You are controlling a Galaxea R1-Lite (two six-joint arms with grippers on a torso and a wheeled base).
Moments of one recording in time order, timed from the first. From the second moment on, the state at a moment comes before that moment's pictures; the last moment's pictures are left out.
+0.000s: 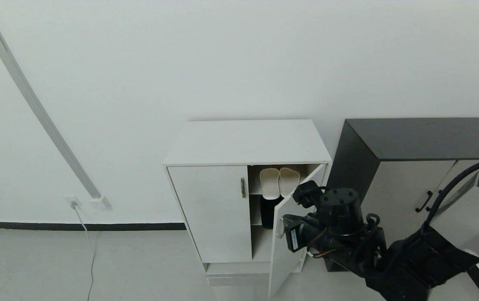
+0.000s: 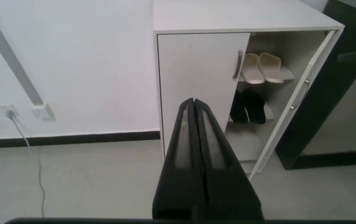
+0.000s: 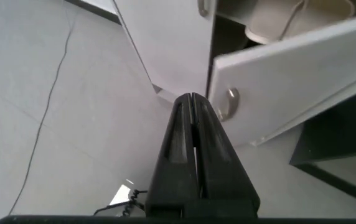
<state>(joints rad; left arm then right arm) 0.00 0.00 0.00 0.00 -0.02 0.00 0.73 2.06 -0.76 -0.94 -0.16 0.10</state>
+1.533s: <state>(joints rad) 0.00 0.00 0.00 0.00 -0.01 0.00 0.65 2.26 -0.76 -1.14 -0.16 0.11</state>
